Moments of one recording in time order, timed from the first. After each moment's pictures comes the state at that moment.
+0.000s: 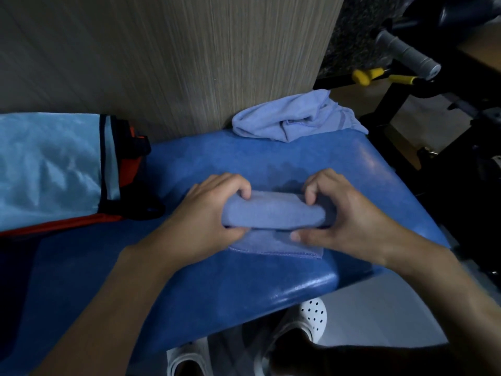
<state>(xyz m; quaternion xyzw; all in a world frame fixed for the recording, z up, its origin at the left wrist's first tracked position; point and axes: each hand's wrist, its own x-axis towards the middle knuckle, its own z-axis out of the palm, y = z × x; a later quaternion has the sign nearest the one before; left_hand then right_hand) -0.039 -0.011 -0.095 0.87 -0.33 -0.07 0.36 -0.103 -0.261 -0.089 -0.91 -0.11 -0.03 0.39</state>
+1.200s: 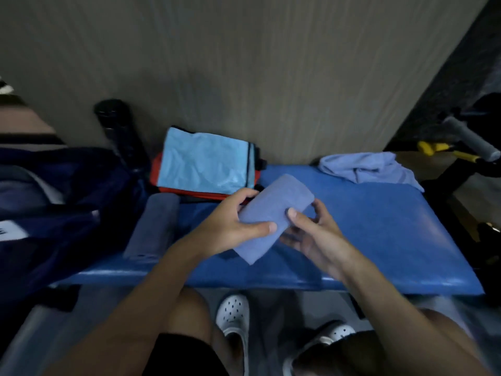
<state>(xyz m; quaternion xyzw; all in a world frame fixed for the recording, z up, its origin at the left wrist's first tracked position) -0.132 0.115 -0.017 0.79 -0.11 -0.11 0.59 -0.138 -0.086 -0.039 -0.53 0.04 0.18 0.83</state>
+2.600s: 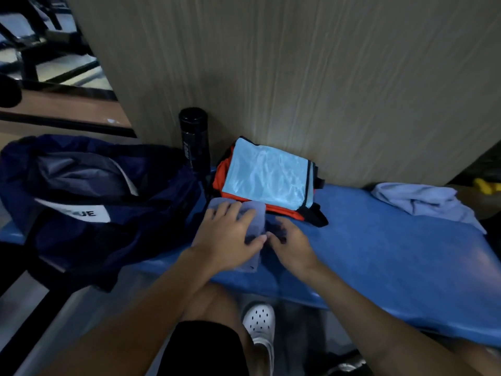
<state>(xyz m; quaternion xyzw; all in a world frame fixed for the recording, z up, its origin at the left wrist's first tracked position) -0.143 0.231 -0.049 1.00 -0.07 0.05 0.03 -0.111 0.057 -0.080 -0.88 -0.09 0.07 0.47</state>
